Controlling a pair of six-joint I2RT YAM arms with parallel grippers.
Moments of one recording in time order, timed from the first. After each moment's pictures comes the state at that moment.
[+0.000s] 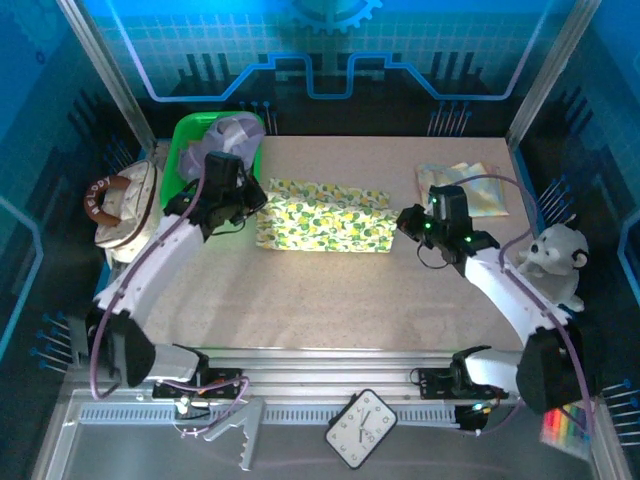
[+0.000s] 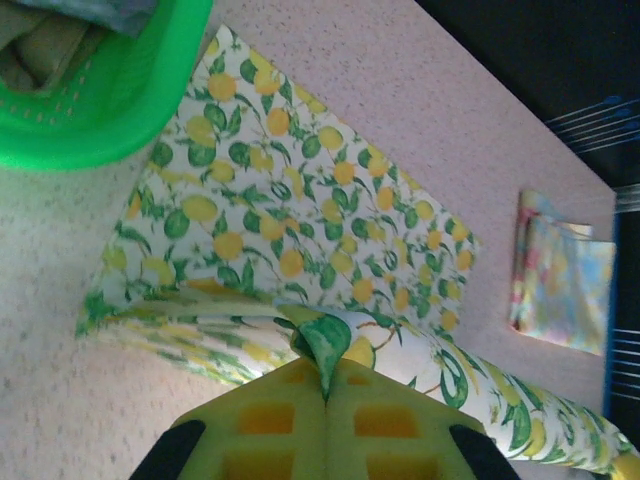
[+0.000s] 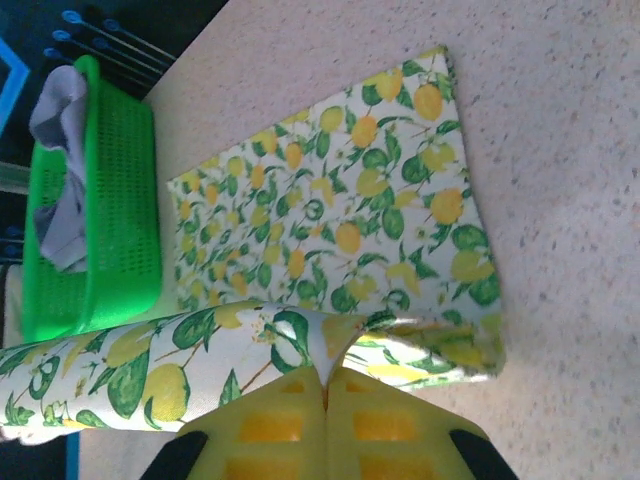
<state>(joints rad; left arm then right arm) -0.26 1.42 1.27 -0.62 0.09 -0.82 0.24 1.26 0.87 -0.29 -0.20 0.81</state>
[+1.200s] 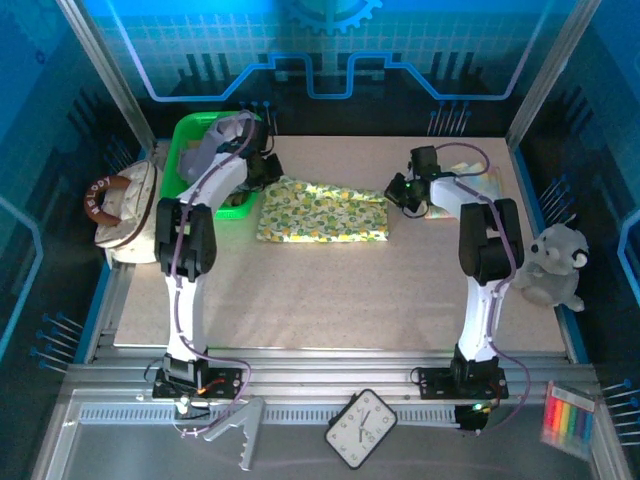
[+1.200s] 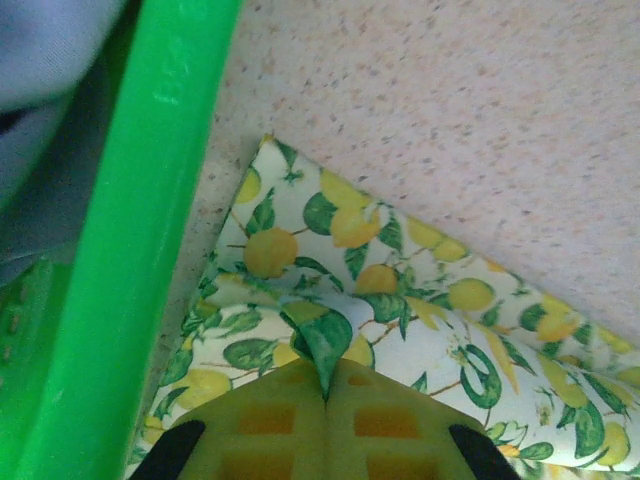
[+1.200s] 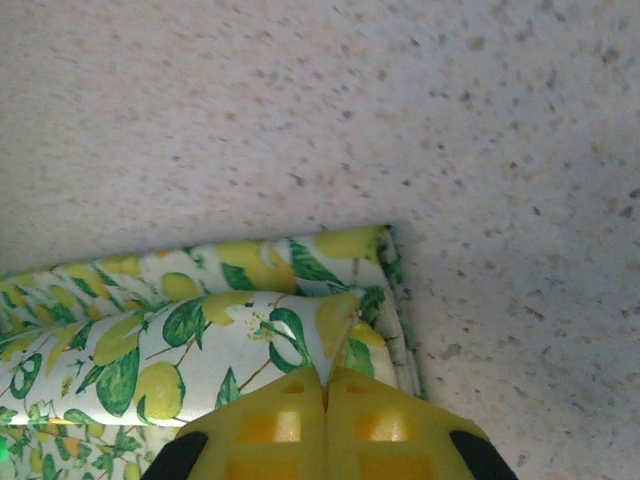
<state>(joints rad) -0.18 2.21 1.90 -0.73 0.05 -0.63 0.13 2.10 1.49 -0.37 -0.32 0.72</state>
